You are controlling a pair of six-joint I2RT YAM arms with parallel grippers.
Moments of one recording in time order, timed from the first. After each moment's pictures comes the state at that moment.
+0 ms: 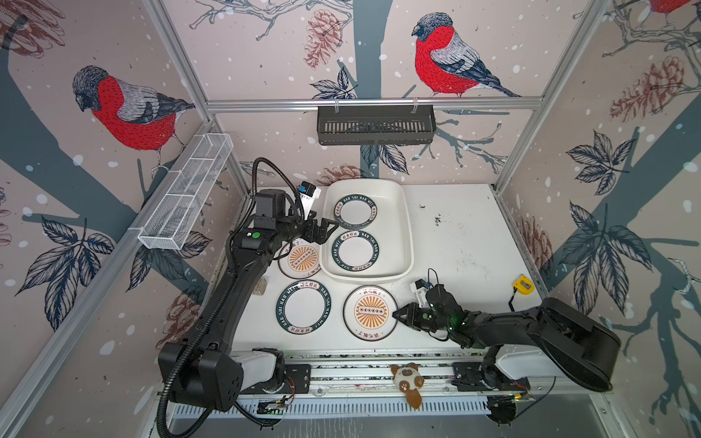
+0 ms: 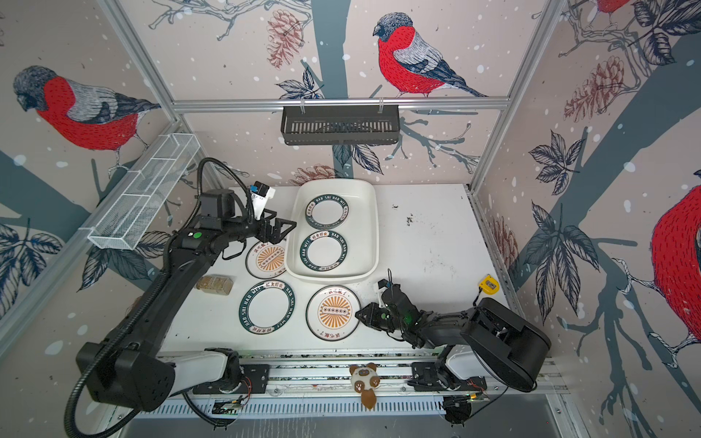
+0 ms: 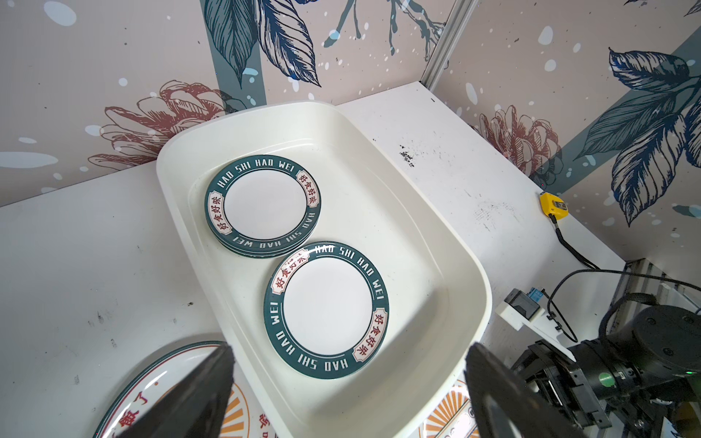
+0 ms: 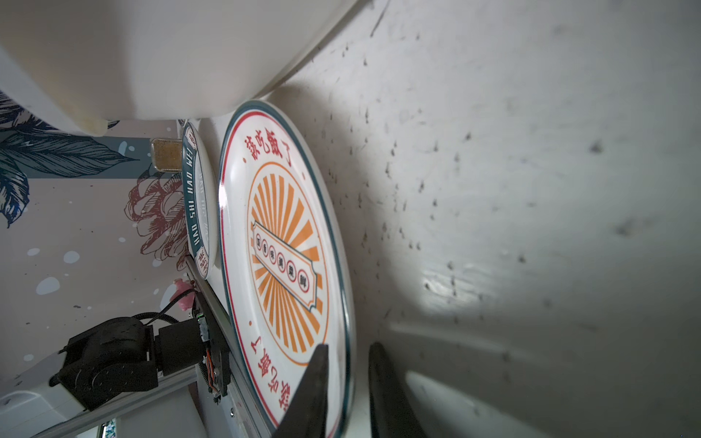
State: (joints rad) left arm -0.16 1.26 1.22 -0.54 0.58 0.10; right arm 0.83 1.35 0.17 0.52 -0.34 1.07
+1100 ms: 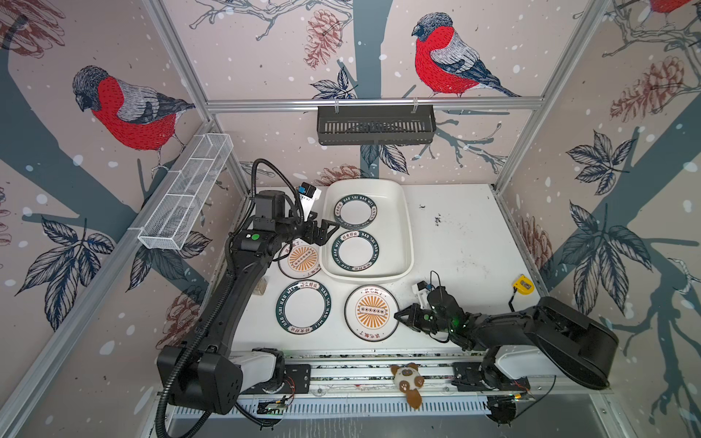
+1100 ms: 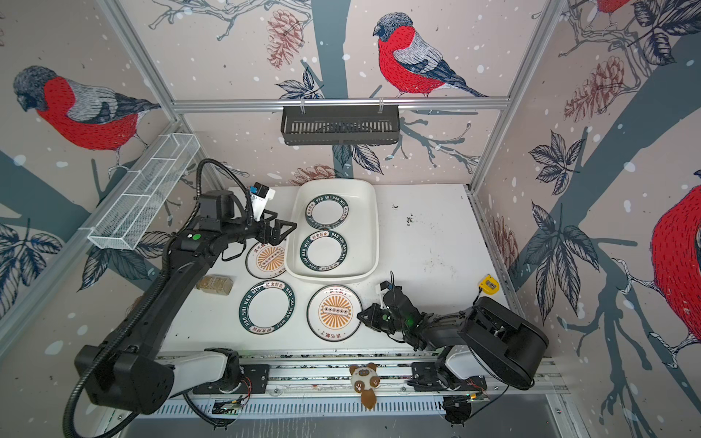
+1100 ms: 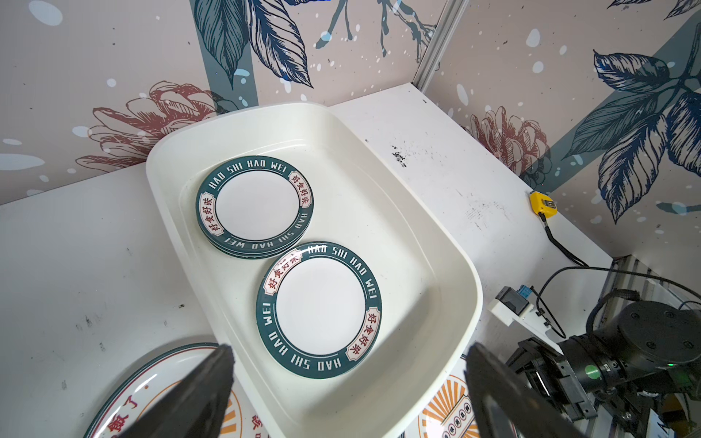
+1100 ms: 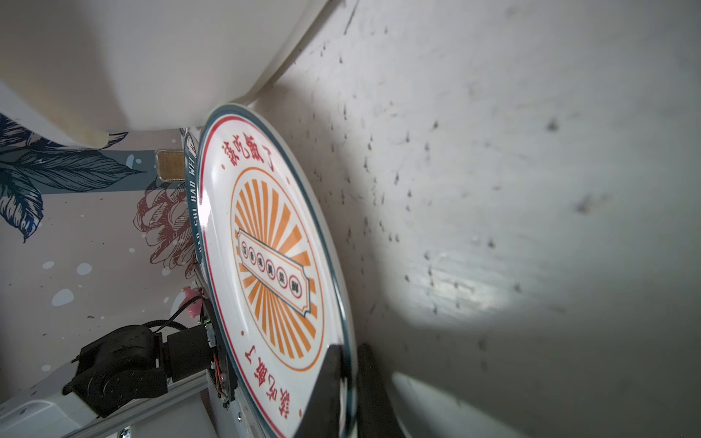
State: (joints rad) left arm -0.16 1.24 1.21 -0.54 0.60 0.10; right arm 0.83 1.37 0.14 0.59 -0.33 1.13
